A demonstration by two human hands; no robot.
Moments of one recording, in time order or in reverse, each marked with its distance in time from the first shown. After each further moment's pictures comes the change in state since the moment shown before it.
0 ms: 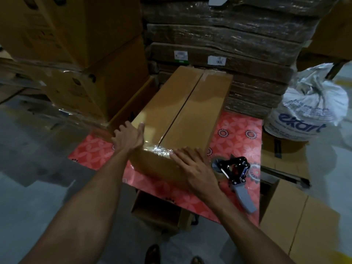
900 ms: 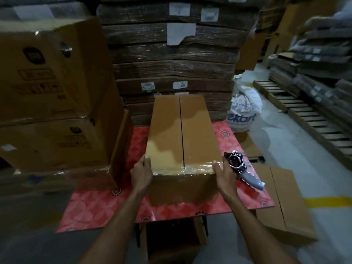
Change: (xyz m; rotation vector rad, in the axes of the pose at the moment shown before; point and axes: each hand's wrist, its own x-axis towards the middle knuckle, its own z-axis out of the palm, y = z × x) left_hand 0.035 -0.075 -0.002 -0.751 -0.273 0.357; right_hand 0.030 -0.096 0.007 0.558 0.510 1.241
